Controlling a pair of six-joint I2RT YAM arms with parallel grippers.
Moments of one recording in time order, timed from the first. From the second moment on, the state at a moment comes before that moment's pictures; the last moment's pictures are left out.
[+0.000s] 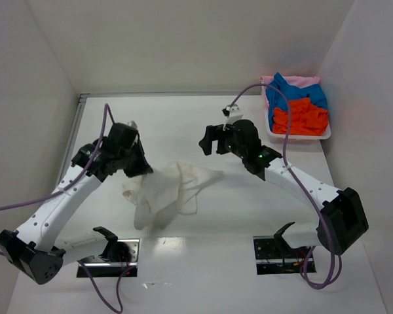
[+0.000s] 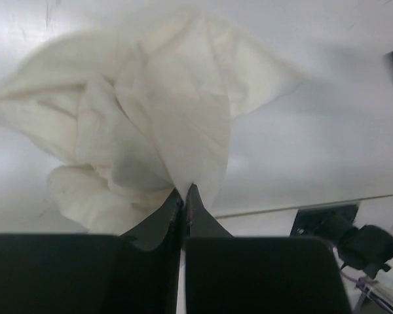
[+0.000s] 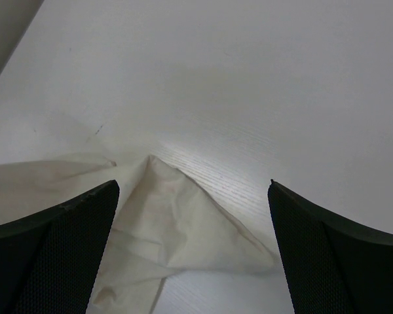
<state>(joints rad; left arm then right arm) -0.47 1.10 1.16 -1.02 0.01 -0.80 0.59 1.32 0.94 0.01 -0.01 0.33</state>
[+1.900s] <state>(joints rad) -0.52 1.63 1.43 -0.55 0.22 -0.63 0.55 0.99 0.82 -0.02 -0.01 0.41</state>
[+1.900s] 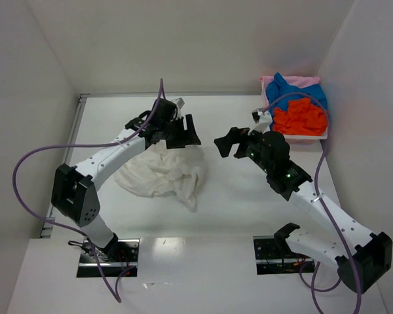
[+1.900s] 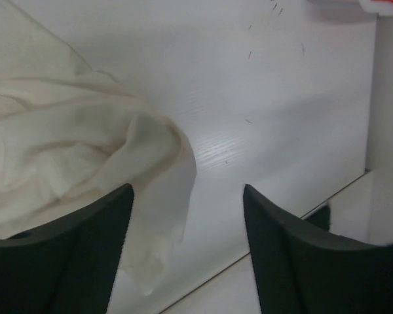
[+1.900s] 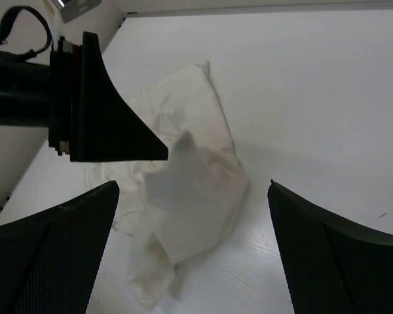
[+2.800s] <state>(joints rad) -0.28 1.44 1.32 -0.62 0.00 -0.52 0.55 1.33 0.88 -0.20 0.04 0.38</state>
